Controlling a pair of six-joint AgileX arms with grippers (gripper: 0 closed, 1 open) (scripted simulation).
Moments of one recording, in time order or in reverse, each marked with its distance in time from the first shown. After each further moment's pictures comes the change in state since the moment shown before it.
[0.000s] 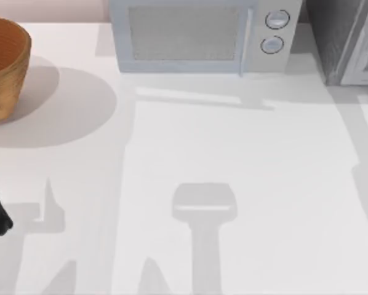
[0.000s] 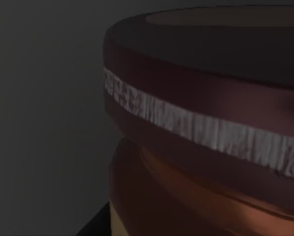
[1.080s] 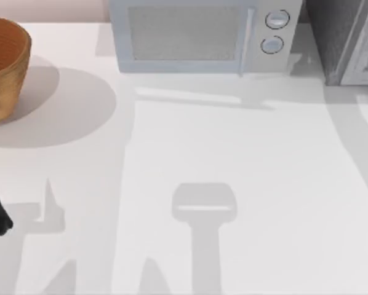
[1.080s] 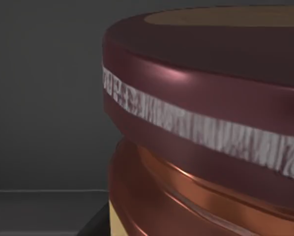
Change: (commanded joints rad) left arm 0.000 0.000 0.000 0.000 0.000 0.000; right arm 0.090 -0.509 -0.258 -0.253 0.079 0.002
